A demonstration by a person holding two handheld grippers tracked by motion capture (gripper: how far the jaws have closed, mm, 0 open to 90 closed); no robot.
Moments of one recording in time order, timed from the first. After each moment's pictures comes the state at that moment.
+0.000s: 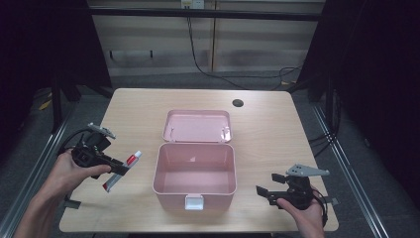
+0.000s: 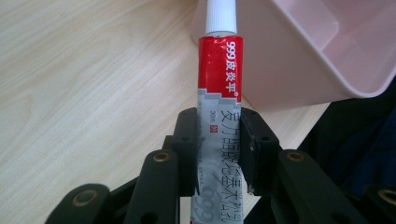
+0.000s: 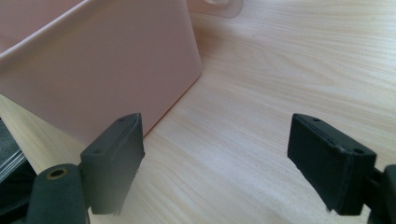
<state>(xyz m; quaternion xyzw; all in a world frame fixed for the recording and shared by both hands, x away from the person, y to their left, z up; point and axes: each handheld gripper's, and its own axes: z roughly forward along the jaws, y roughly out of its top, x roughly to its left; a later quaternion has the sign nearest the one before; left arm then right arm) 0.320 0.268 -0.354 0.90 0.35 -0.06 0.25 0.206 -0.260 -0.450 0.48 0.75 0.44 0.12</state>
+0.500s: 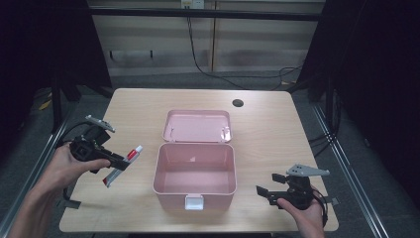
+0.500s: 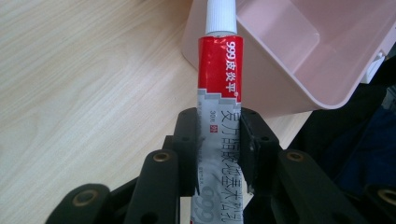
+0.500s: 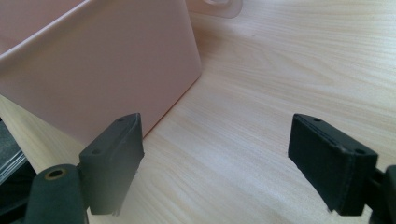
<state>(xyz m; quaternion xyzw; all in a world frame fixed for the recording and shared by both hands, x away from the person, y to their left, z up) 0.324 0.260 -0.334 0.90 0.33 -0.06 0.26 0.206 -0.261 -0.450 0.48 0.75 0.44 0.12</state>
